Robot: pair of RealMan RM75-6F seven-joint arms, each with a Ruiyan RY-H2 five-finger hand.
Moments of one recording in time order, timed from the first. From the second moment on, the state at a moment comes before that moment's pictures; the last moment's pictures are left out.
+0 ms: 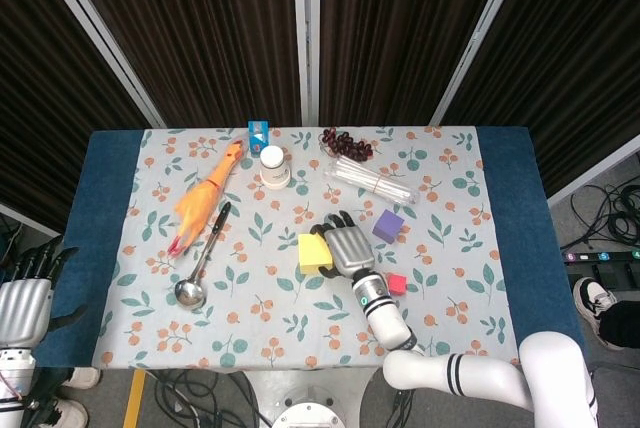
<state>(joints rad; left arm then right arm) -0.06 -1.22 -0.04 -1.52 1.46 1.50 0.04 0.85 -1.90 0.29 -1.41 -0.79 1.01 -0.59</state>
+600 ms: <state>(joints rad) -0.06 -1.23 -0.04 -1.50 1.46 1.49 0.02 0.86 -1.95 0.33 -1.35 -0.74 1.08 -0.62</state>
